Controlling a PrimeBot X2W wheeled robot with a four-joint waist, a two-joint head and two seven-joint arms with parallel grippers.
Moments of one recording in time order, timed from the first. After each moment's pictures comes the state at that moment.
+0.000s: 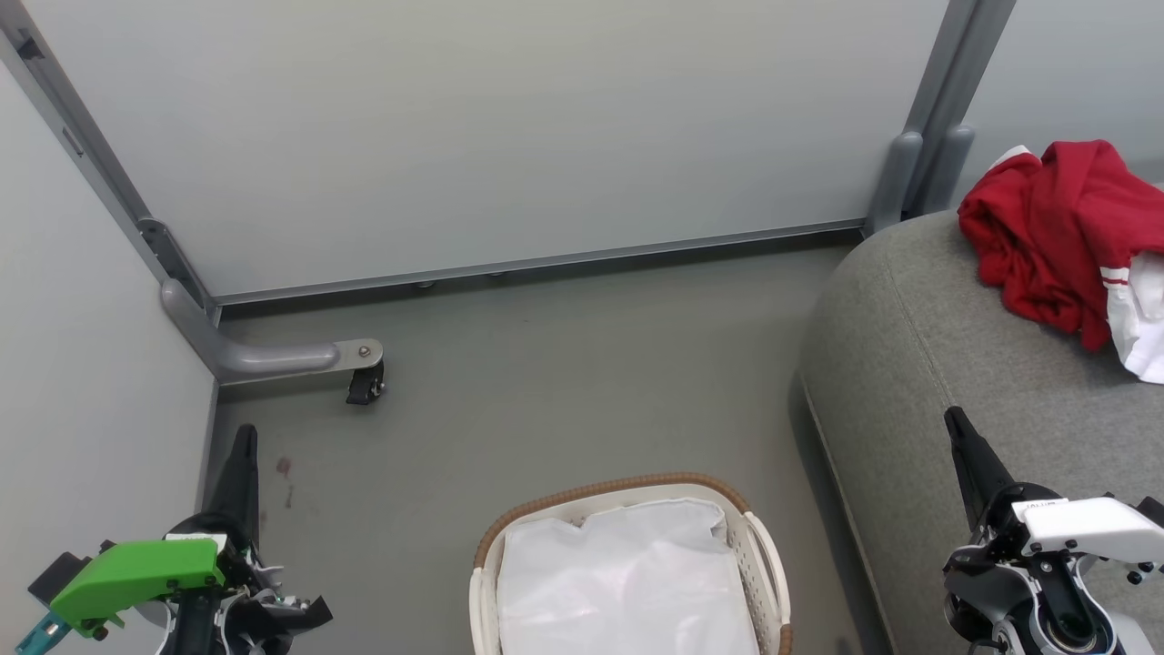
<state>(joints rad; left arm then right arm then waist) -0.10 0.05 0.11 0.25 -1.61 -0.13 0.11 -0.11 -0.05 -0.11 0.25 1.61 0.13 0.11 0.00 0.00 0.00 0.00</state>
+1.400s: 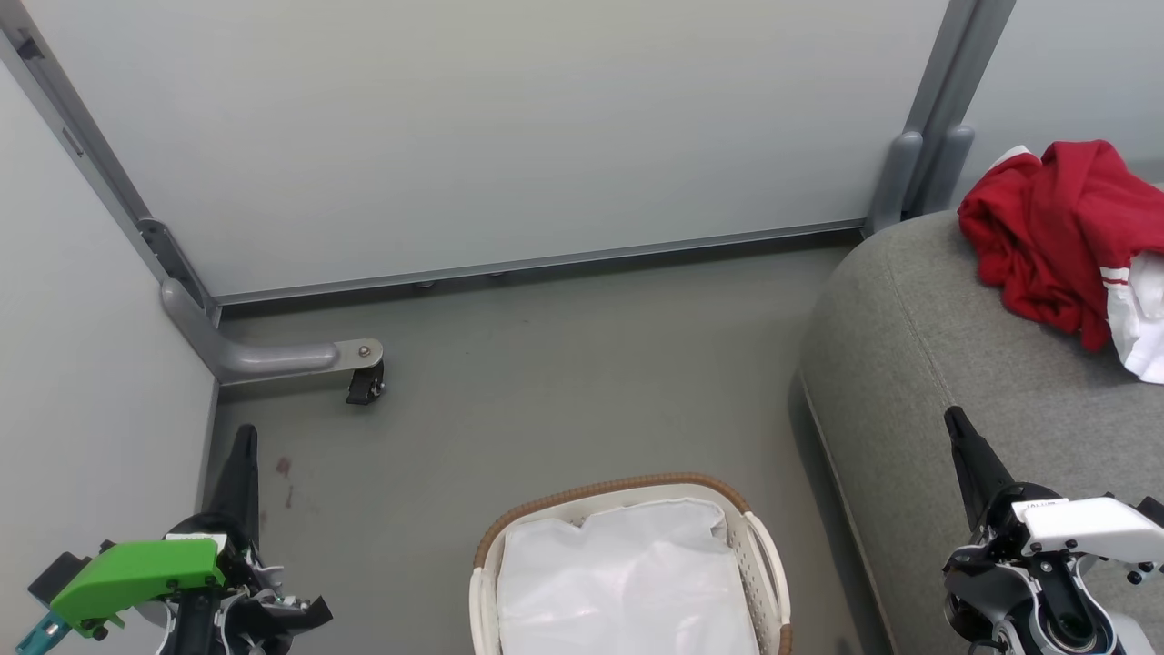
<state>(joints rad) -0.10 0.05 0.11 0.25 -1.61 -0.13 0.11 -0.11 -0.05 -0.11 0.25 1.61 0.13 0.11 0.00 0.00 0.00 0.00</state>
